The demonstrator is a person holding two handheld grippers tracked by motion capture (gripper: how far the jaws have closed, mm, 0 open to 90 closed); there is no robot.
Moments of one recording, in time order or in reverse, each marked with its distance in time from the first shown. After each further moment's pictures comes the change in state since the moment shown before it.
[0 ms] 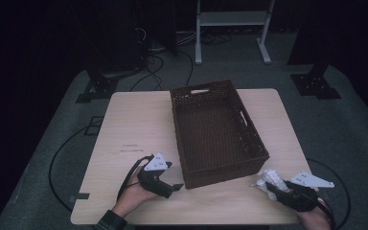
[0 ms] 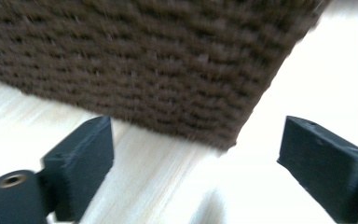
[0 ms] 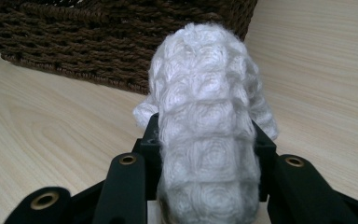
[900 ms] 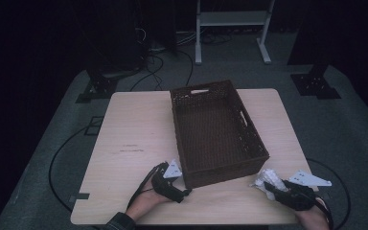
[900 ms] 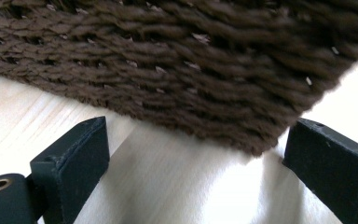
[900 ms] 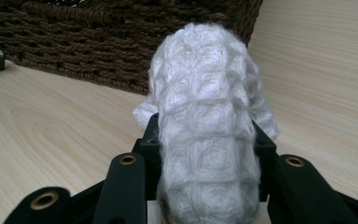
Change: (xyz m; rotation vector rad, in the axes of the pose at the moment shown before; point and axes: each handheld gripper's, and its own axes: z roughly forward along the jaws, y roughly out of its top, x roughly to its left) left arm -0.007 -0.018 0.057 0.080 0.068 0.022; right arm 0.001 0.001 0.005 0.006 0.011 -0.007
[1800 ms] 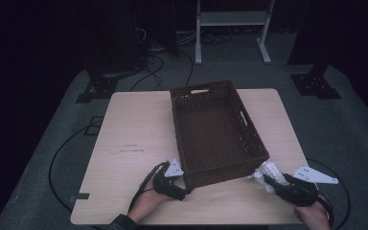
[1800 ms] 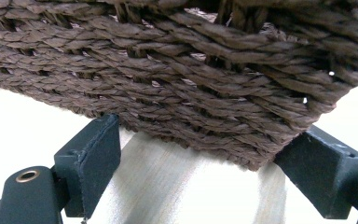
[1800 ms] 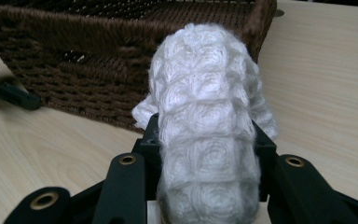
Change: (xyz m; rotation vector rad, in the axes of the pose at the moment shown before) left arm -0.002 0.002 0.003 -0.025 -0.018 -0.019; right arm 0.007 0.024 -0.013 -0.102 0.017 0.002
